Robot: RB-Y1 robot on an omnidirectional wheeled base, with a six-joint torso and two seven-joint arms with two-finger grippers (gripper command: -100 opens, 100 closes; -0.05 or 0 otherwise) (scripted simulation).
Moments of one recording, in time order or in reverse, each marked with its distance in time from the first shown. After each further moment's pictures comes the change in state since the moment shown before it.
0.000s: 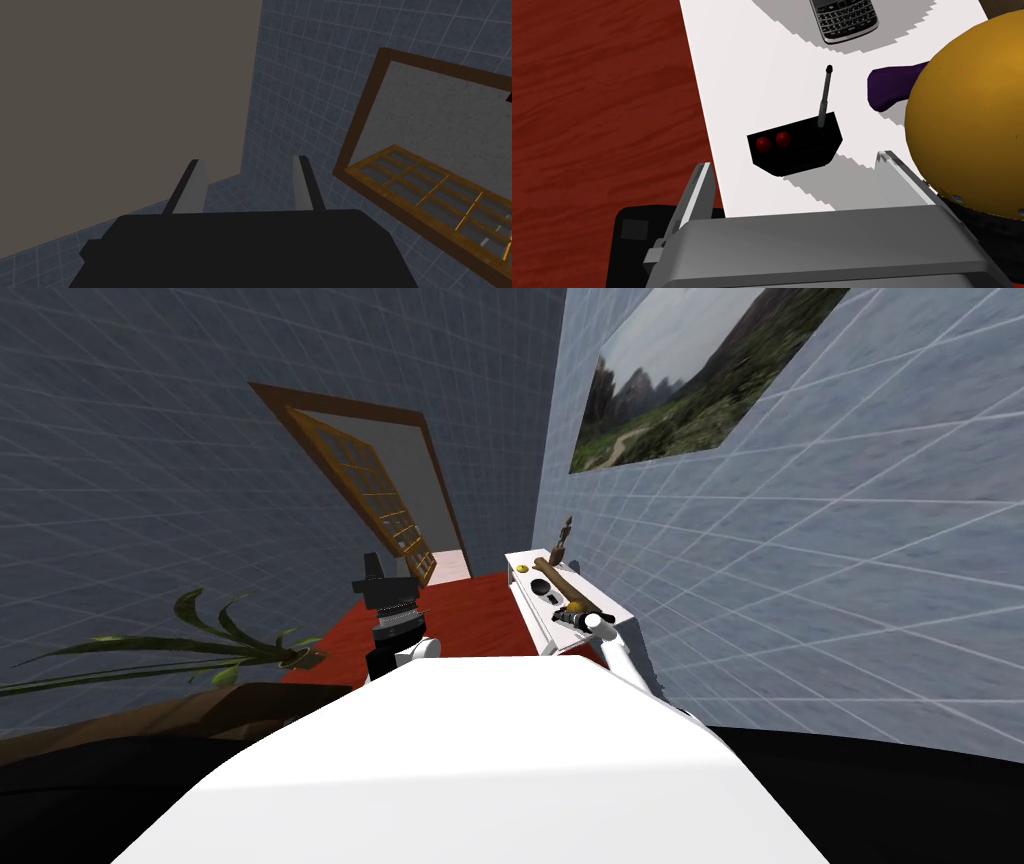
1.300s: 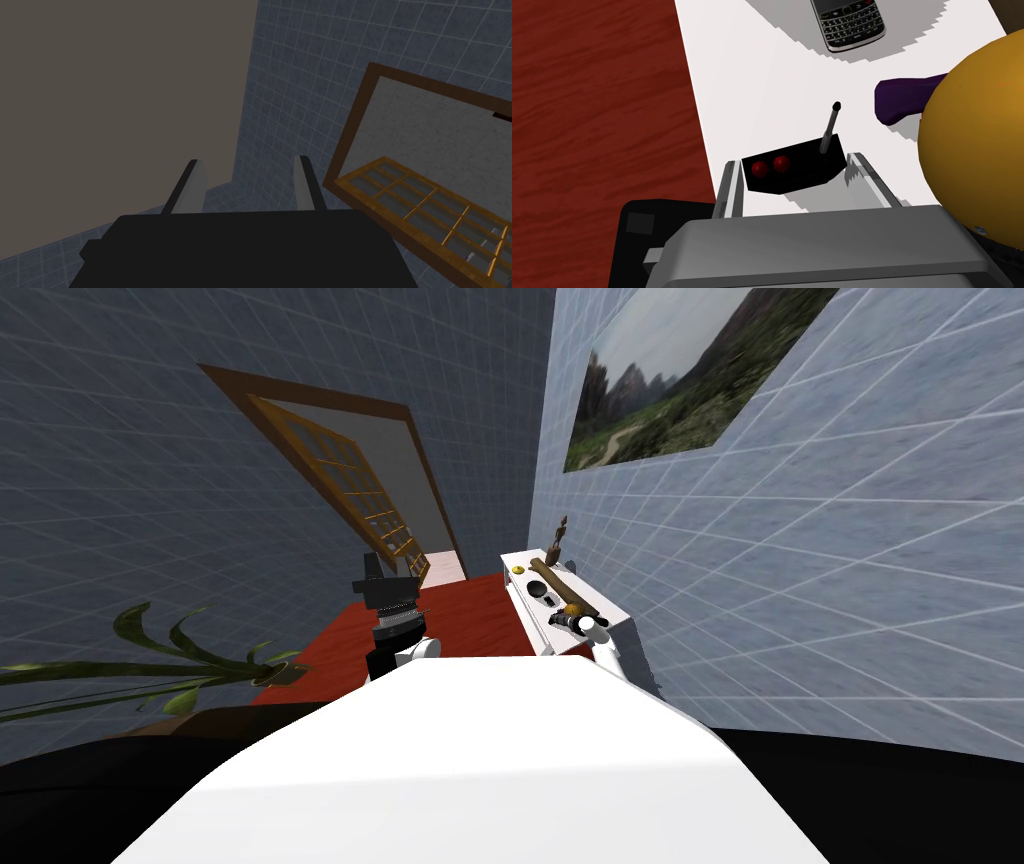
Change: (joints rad) left arm 0.000 0.000 0.000 0.000 0.000 0.000 0.000; right arm 0.019 0.138 -0.070 -0.051 0.090 0.034 0.083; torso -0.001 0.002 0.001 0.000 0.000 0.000
